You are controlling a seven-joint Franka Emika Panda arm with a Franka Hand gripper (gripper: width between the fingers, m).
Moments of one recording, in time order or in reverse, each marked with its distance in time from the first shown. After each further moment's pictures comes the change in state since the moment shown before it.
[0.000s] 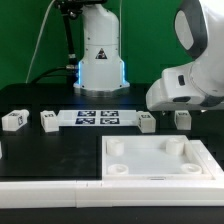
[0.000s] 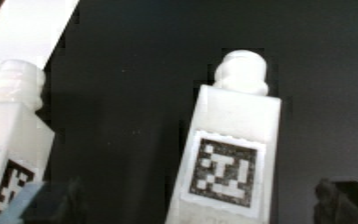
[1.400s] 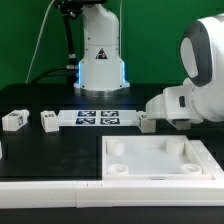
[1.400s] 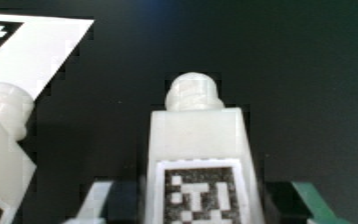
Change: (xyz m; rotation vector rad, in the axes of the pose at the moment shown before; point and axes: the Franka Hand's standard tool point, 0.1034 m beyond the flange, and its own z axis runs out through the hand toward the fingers) arm 0.011 -0.002 0.017 -0.005 -0.114 -0.004
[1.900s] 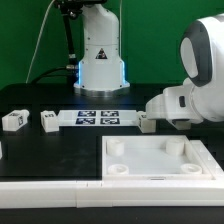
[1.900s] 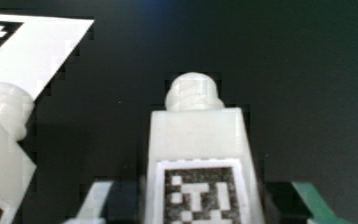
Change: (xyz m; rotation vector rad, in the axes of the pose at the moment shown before) arm -0.010 0.002 -0.010 -0.017 0.003 -0.026
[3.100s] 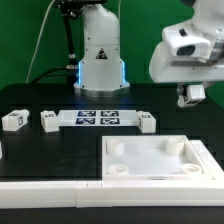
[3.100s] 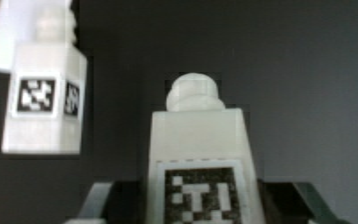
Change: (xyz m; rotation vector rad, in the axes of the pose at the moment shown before) arm -0.032 0.004 -0.071 0.054 0.674 0.023
